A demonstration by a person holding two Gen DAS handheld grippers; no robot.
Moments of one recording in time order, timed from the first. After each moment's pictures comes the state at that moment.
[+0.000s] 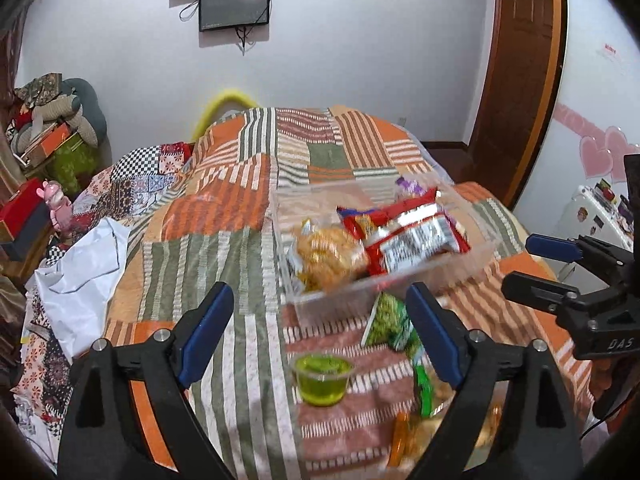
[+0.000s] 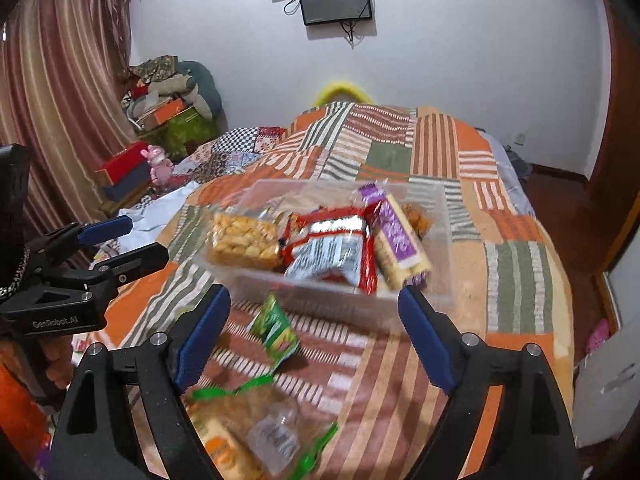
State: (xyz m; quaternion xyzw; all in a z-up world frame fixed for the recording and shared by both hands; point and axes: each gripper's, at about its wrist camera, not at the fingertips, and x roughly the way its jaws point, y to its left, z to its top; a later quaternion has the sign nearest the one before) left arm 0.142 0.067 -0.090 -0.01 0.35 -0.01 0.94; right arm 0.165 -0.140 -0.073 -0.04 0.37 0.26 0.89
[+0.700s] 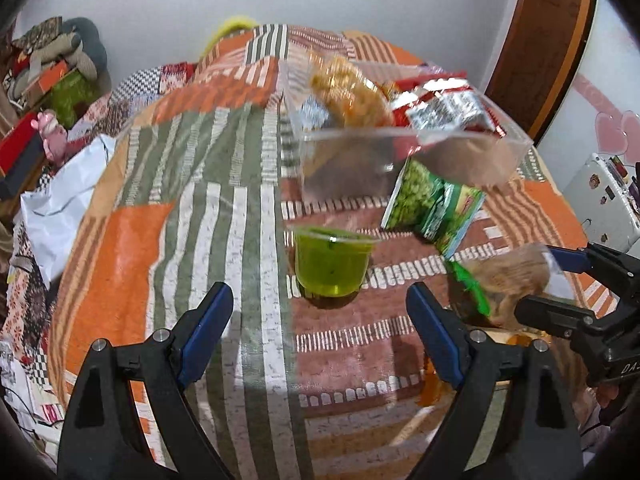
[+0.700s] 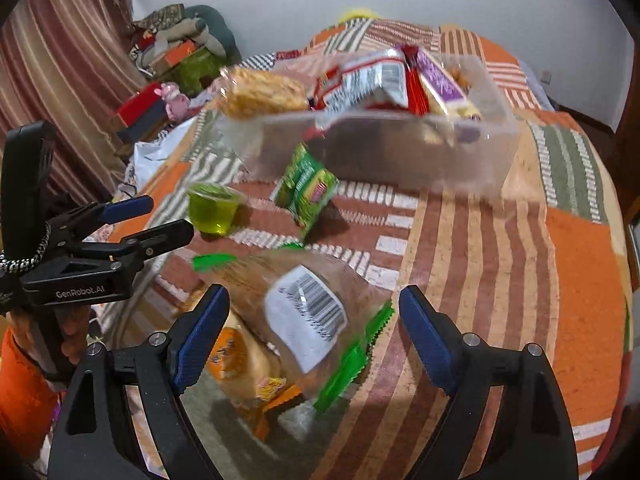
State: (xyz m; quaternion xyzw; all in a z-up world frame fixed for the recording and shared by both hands) left arm 0.123 0.072 -0.182 -0.05 0.45 0.00 0.89; right arm 0.140 -0.135 -0.149 -0.04 0.48 0.27 0.84
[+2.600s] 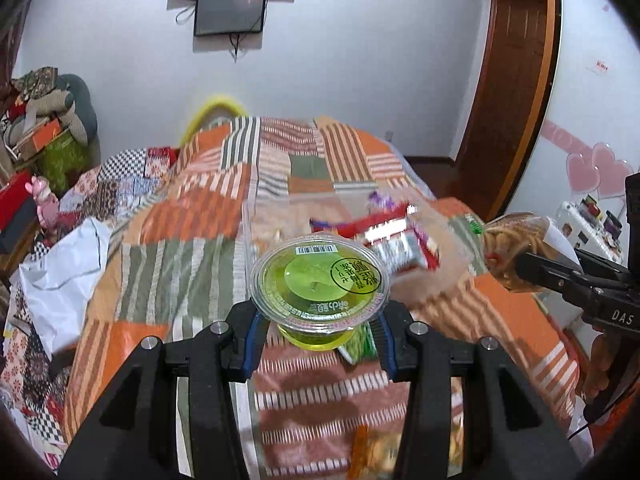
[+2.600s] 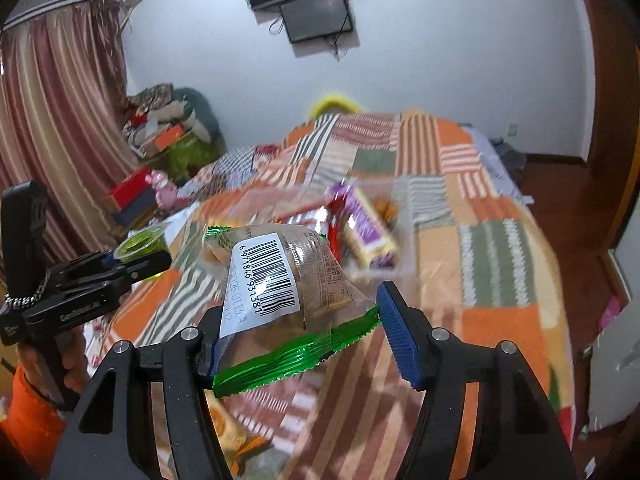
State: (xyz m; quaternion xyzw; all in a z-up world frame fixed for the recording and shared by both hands) left arm 0.146 0.049 -0.080 -0.04 0.32 -0.03 0.95; right arm 0.161 -0.185 -0.058 0.01 0.33 0.25 0.91
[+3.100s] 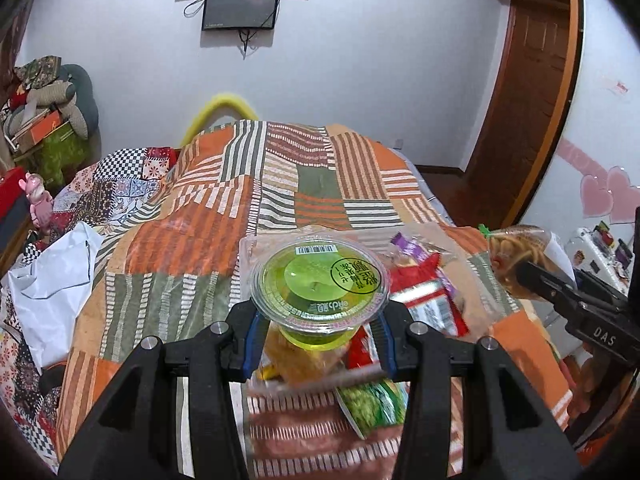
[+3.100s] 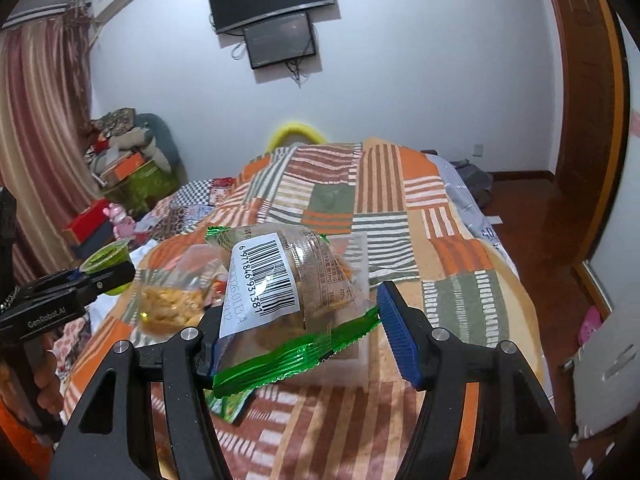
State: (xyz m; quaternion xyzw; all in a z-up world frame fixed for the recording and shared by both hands) left arm 0.223 0.059 -0.084 -0.06 0.33 -0.02 0.94; right arm 0.216 -0.179 -0.066 0.02 0.30 0.18 0.94
